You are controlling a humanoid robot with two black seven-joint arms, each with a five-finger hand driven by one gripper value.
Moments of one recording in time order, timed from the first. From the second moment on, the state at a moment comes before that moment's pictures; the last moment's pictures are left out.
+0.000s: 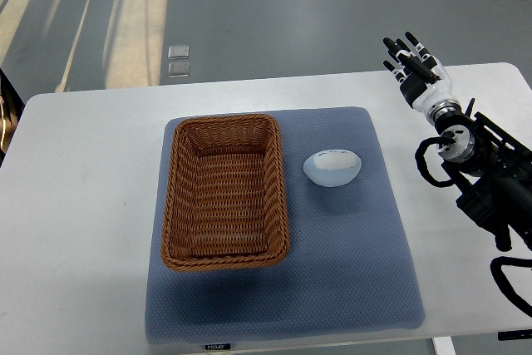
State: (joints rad) left arm -0.02 0.00 -0.14 -0.11 0.07 -0.04 -0.03; right arm 0.76 -0.10 1.04 0.51 -0.18 0.09 0.24
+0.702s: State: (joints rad) left arm -0.02 0.00 -0.14 -0.11 0.07 -0.04 -0.03; right arm 0.78 -0.21 1.01 0.60 -0.18 0.02 0.24
